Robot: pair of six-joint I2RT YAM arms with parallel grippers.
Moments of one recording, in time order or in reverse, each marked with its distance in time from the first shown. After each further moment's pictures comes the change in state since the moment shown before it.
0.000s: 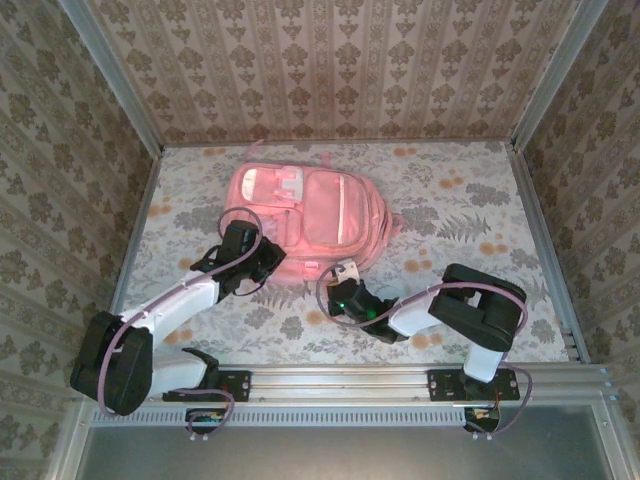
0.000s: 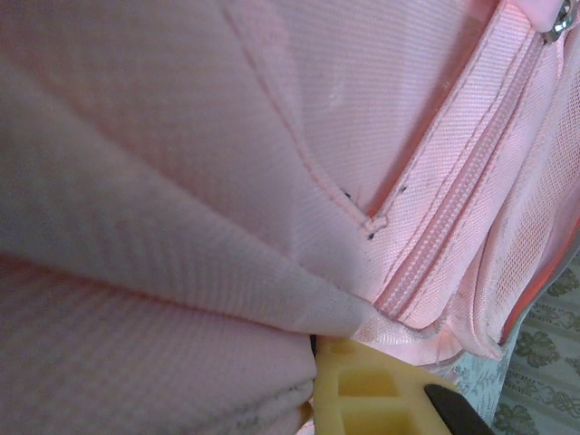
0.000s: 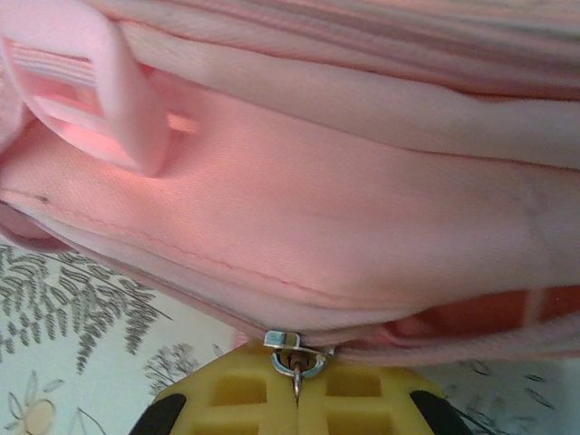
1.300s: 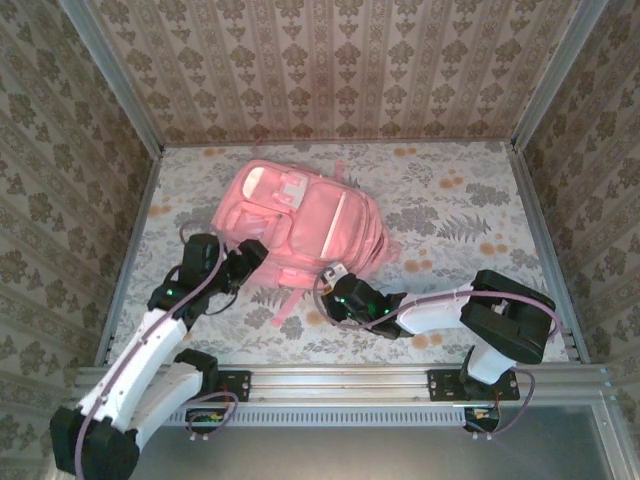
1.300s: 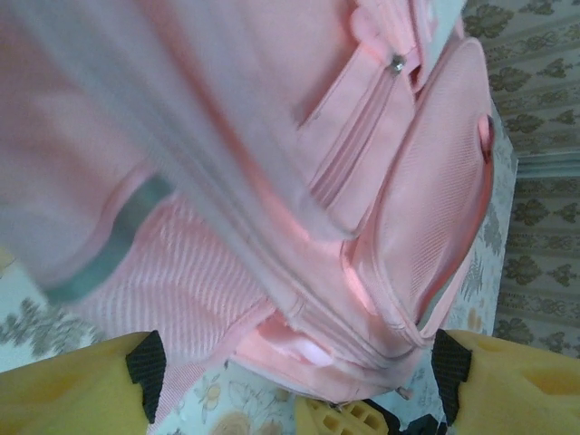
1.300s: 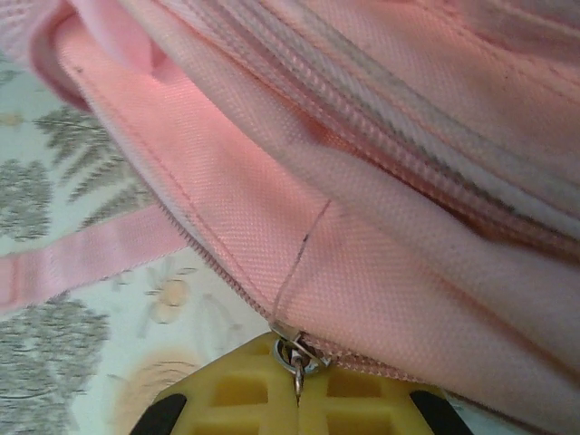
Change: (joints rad) left arm 0.107 -0.456 -0.036 -0.347 0.026 0.104; right arm 0.026 -0.145 0.063 -0.252 -0.226 -0.158
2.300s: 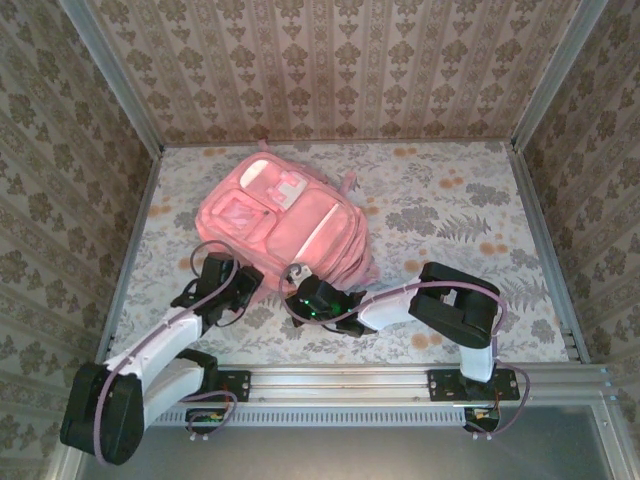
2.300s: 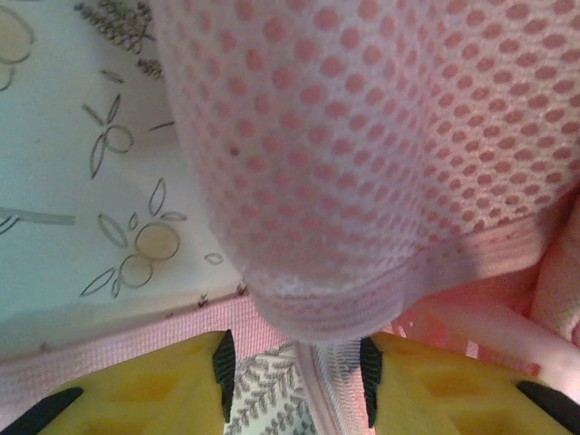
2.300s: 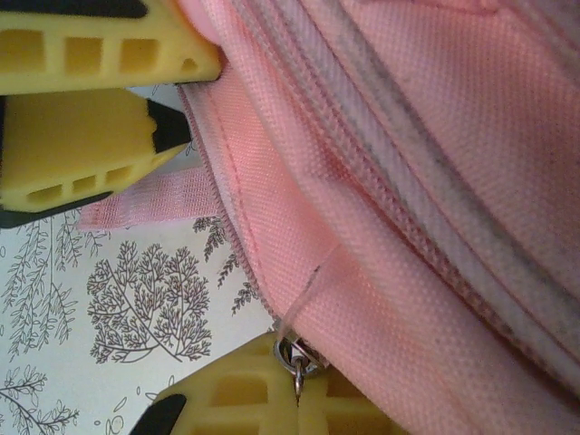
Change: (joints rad) left arm 0.012 0.202 -0.244 0.306 -0.072 -0.170; right arm 0.064 0.280 0.251 0.082 -0.067 0.159
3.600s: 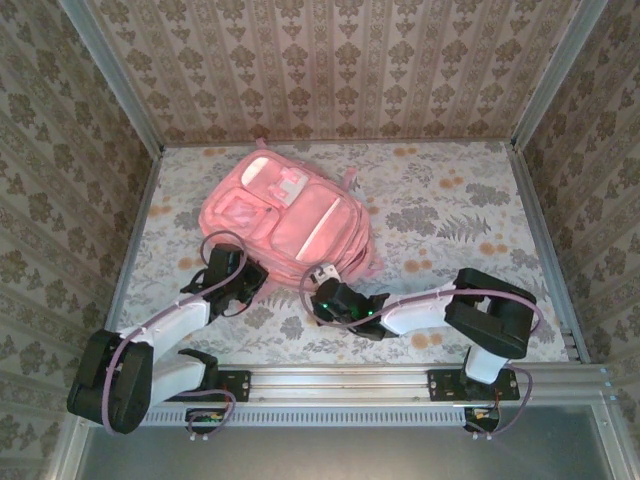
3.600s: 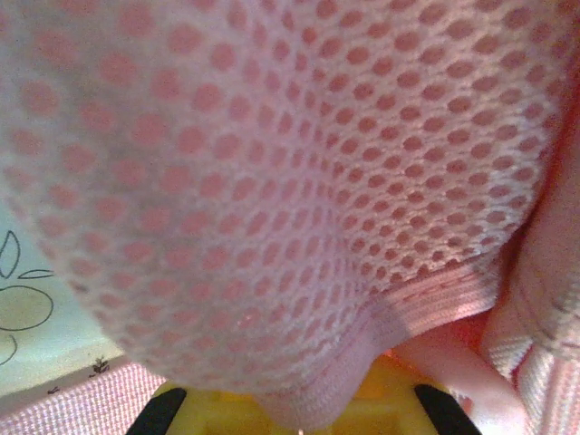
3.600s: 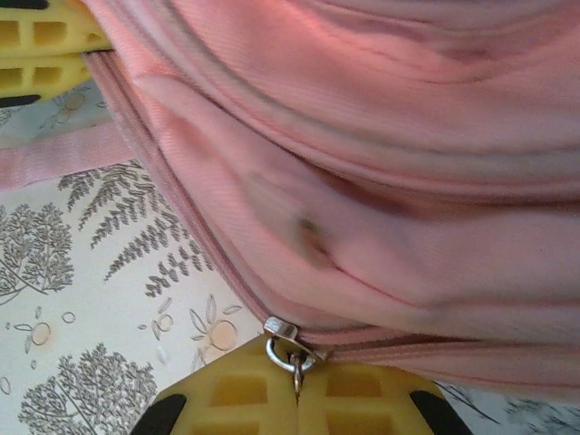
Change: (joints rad) left arm -0.010 0.157 0.050 0.129 0.040 0.051; right arm -0.019 -0.211 -0.158 -0.157 0.169 -0.004
